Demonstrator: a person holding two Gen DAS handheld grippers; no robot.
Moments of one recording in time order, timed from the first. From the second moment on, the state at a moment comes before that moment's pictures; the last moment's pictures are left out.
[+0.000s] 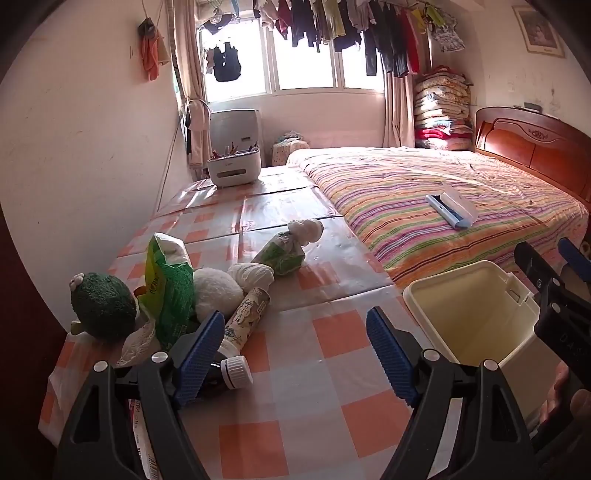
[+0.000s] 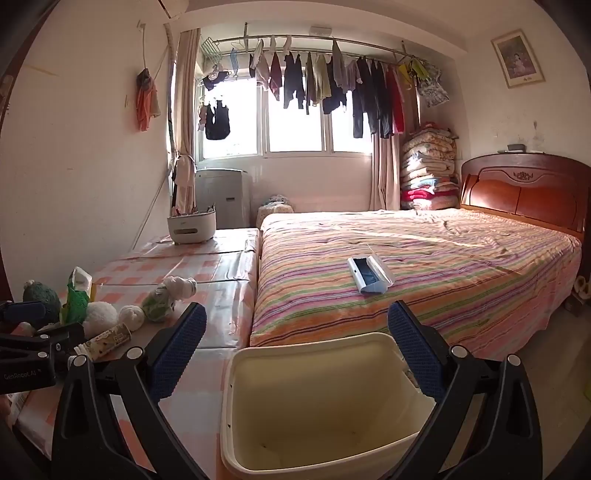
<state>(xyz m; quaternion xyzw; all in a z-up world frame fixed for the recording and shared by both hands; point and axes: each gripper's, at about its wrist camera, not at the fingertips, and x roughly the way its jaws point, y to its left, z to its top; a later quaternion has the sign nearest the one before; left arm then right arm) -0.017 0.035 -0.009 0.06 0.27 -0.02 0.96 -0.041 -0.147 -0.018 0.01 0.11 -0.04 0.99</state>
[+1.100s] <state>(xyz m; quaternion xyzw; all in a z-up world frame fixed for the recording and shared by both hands) -0.024 0.034 -0.008 0.07 0.27 -0.03 0.96 -0.039 -0.146 -0.019 0.02 0.11 -0.04 0.99</state>
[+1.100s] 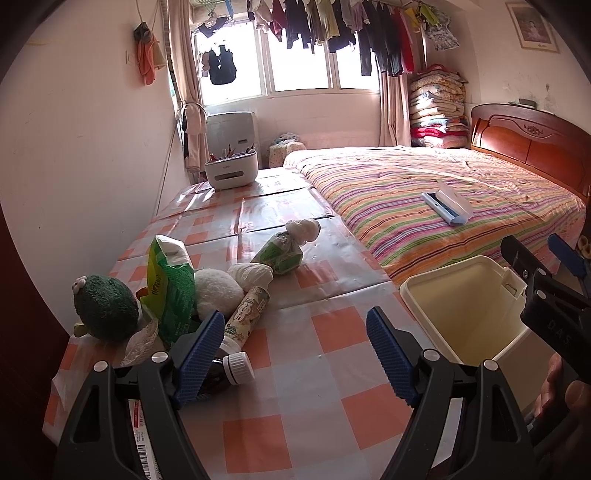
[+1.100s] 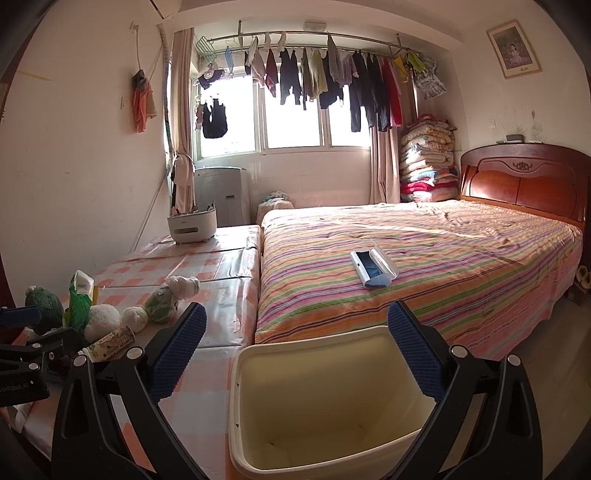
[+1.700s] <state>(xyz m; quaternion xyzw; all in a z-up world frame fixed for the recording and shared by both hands) -0.024 0.031 -0.012 0.07 0.28 -0.03 0.96 -0.038 -0.146 -0.021 0.02 0.11 -0.04 0.99</state>
